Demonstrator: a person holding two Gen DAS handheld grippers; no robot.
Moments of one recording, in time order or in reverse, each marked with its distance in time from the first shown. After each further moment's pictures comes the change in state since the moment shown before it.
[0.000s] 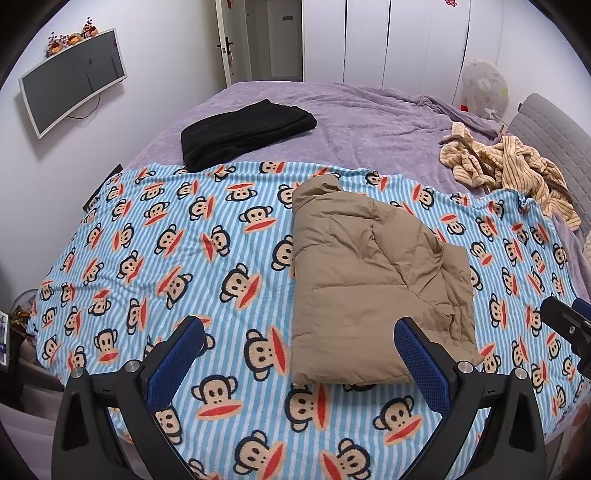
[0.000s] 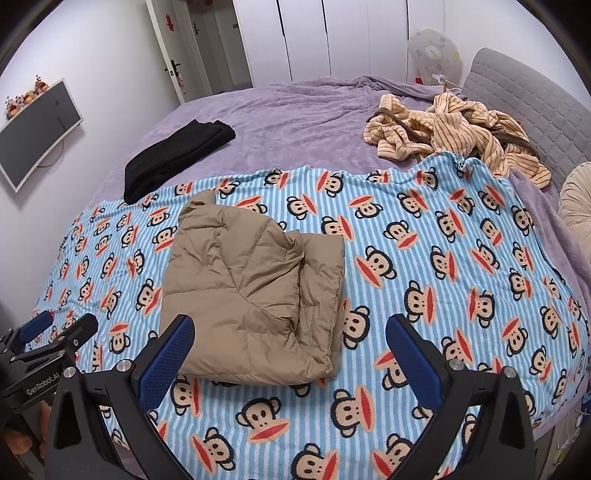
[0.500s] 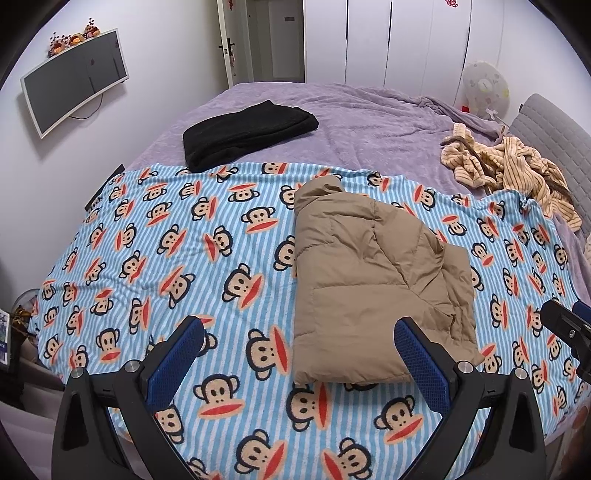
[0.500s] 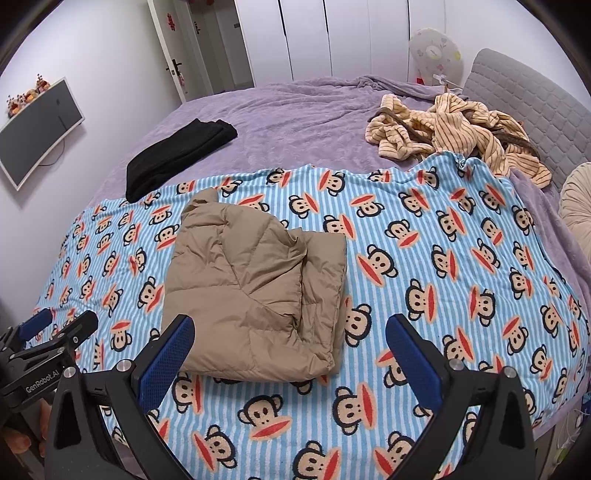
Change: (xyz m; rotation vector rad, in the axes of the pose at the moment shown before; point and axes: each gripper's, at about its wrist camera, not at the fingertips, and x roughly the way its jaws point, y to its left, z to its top) left arm -0.001 -0.001 0.000 0.000 -0.001 0.003; right arm -0.003 0.001 -0.002 -0.003 0.001 0.002
